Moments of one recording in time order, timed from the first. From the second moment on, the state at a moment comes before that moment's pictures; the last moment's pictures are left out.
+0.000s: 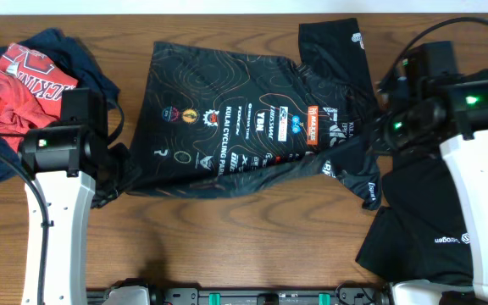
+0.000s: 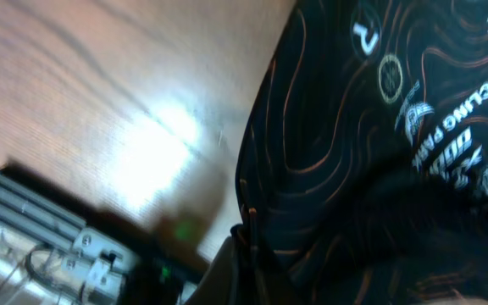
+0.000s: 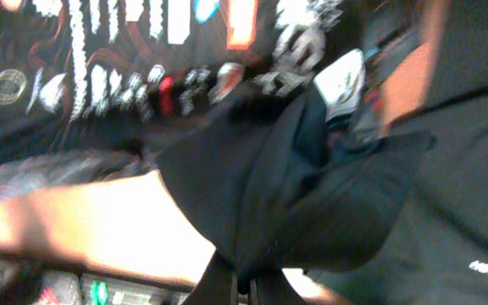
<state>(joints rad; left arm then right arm) 0.07 1.29 1.32 -1.49 -0.03 -0.57 0.16 1.48 1.61 -1.47 -0.20 0.23</state>
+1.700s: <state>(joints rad) 0.07 1.43 1.07 -1.10 -0.13 -0.68 0.09 1.44 1.24 -0.93 0.08 0.36</state>
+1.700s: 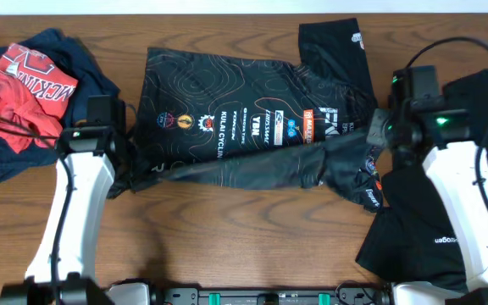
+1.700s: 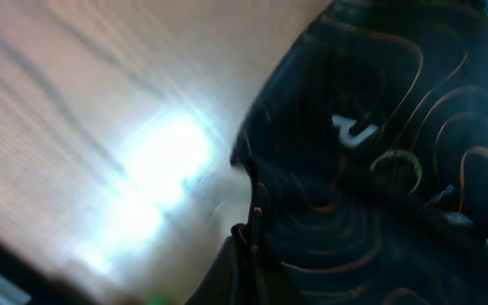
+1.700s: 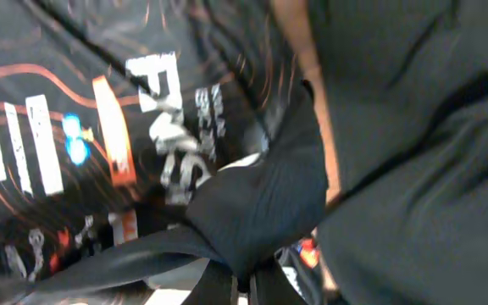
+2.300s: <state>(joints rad) 0.07 1.57 1.07 -0.79 -0.13 -0.68 0.15 1.69 1.25 -0.92 0.03 0.33</state>
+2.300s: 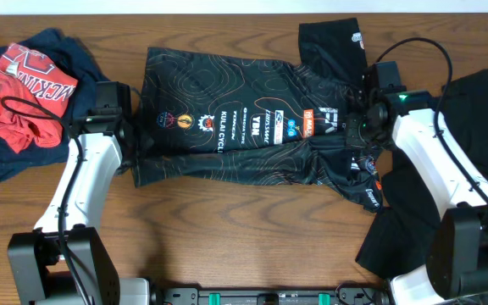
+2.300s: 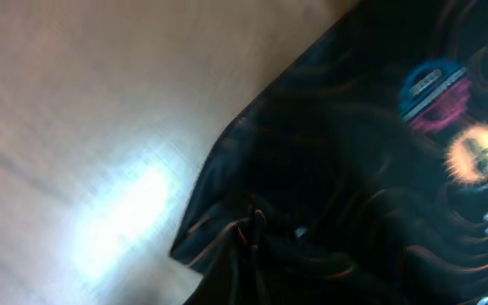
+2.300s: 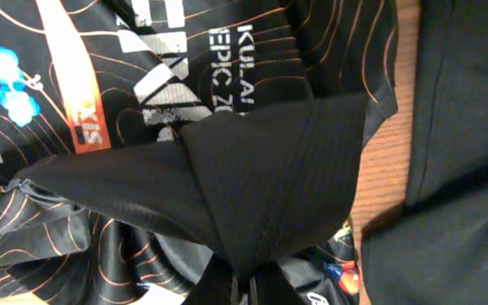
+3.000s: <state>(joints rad) 0.07 1.71 1.07 -0.55 -0.13 -0.64 0.15 1.69 1.25 -0.89 0.03 0.33</state>
